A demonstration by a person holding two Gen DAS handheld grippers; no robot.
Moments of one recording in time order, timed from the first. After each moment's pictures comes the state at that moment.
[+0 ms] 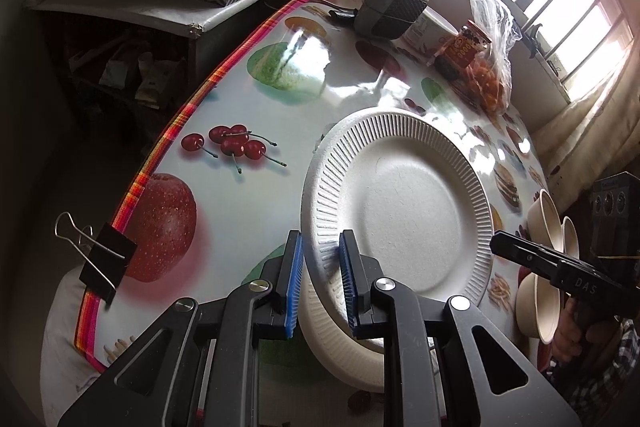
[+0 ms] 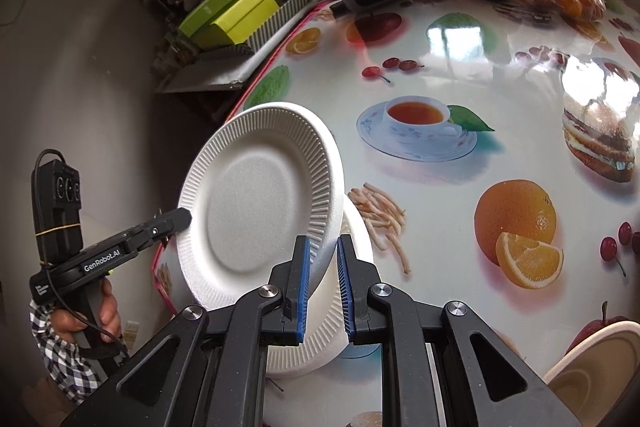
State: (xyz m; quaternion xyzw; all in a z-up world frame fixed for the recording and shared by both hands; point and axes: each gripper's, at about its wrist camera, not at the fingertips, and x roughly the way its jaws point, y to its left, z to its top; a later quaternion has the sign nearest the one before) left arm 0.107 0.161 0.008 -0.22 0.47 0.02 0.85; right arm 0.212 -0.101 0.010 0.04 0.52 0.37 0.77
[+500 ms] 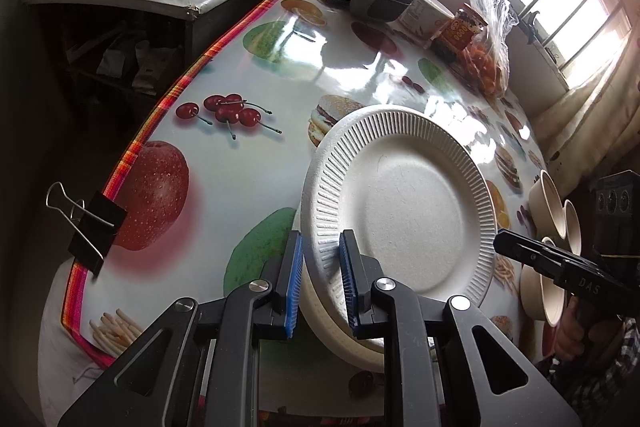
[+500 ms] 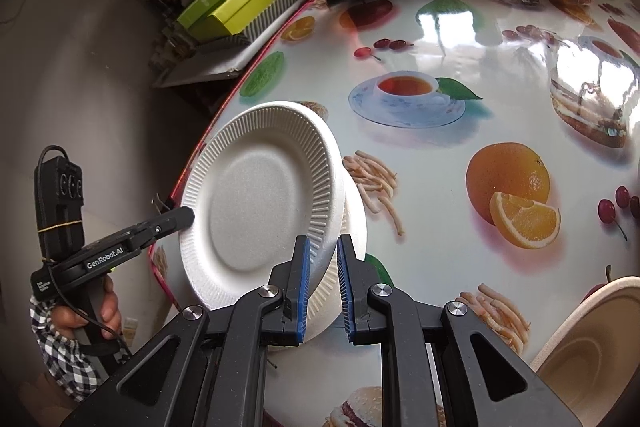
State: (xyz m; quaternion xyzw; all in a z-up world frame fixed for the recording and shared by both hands) left arm 0.095 0.150 -0.005 -0.22 0.48 0.01 0.85; right arm 0.196 -0.113 0.001 0.05 0.53 0.36 0.76
